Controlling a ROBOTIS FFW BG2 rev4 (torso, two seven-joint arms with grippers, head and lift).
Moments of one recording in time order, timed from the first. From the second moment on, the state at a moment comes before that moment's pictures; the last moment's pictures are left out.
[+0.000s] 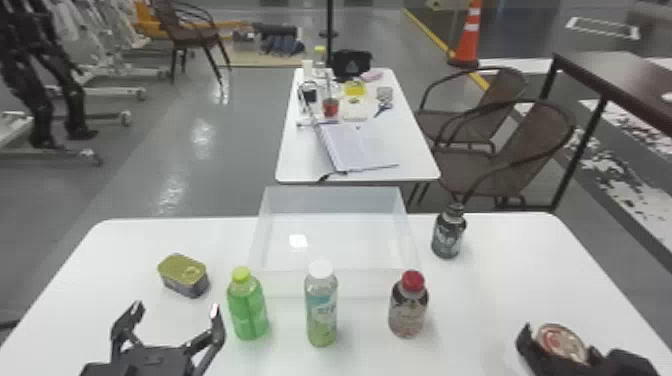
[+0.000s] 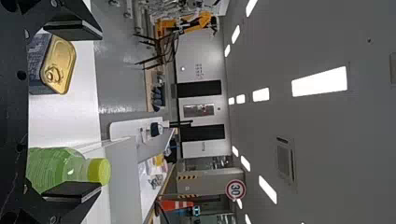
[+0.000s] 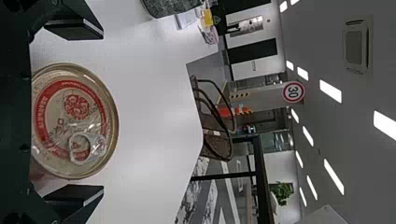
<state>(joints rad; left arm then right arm) 0.41 0.00 0.05 -1.79 -0.08 -0.32 0.02 0.08 -0.08 -0.12 -1.16 -0.30 -0.35 -0.03</state>
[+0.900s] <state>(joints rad) 0.41 0.00 0.05 -1.78 -0.07 -0.35 0.02 0.08 -0.07 -0.12 -1.15 -0.27 -0.36 -0.13</state>
